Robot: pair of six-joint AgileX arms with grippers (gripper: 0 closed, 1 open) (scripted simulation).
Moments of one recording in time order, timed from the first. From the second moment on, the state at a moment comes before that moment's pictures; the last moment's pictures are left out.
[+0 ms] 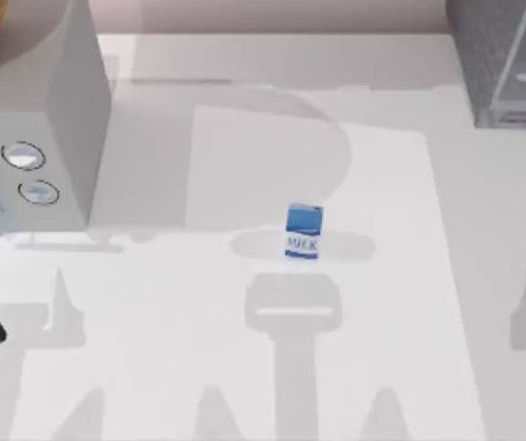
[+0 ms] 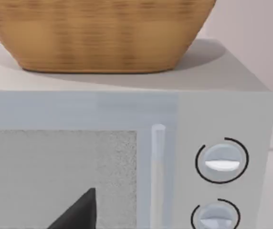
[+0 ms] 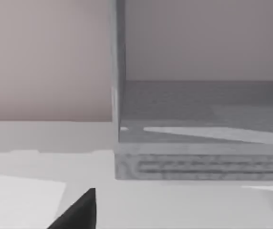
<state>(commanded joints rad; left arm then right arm) 0.00 0.00 0.00 0.00 0.00 0.00 0.00 0.00 0.00 0.00 0.00 0.00</state>
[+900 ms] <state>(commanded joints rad) 0.00 0.00 0.00 0.00 0.00 0.00 0.65 0.54 0.02 0.52 0.64 0.01</state>
